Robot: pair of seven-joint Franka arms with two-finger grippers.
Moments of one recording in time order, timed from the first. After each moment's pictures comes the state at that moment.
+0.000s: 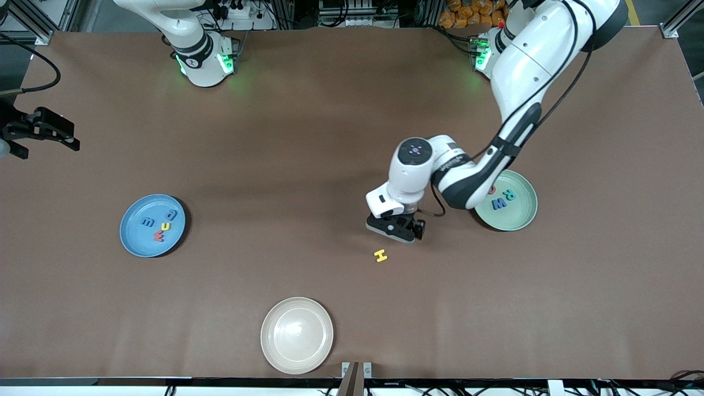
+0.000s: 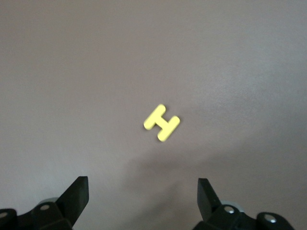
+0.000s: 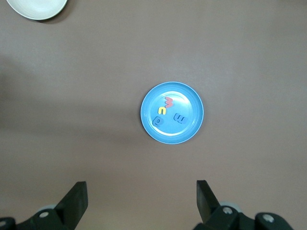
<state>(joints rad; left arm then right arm) -0.17 0.80 -0.49 -1.62 0.74 2.56 -0.44 0.04 0.02 -0.09 -1.52 0.01 1.54 -0.22</state>
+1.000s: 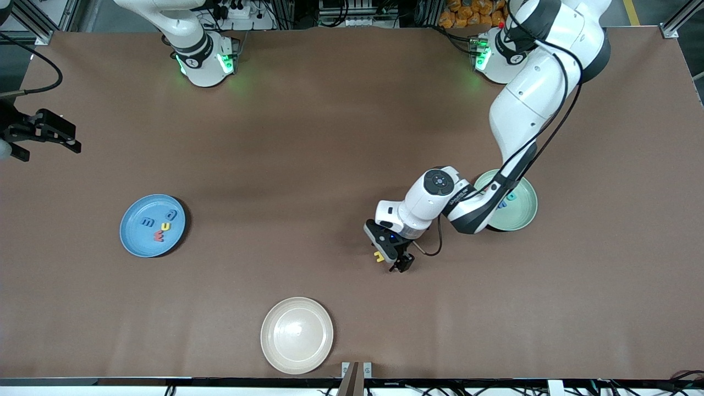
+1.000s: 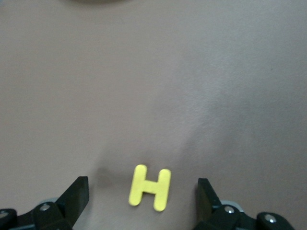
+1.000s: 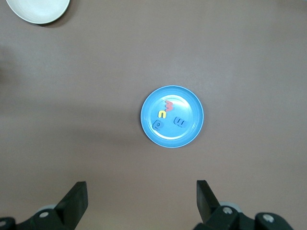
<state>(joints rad) -0.16 1.02 -0.48 -1.48 0.65 2.82 0.10 0.00 0.02 -0.05 -1.53 0.01 1.56 -0.22</state>
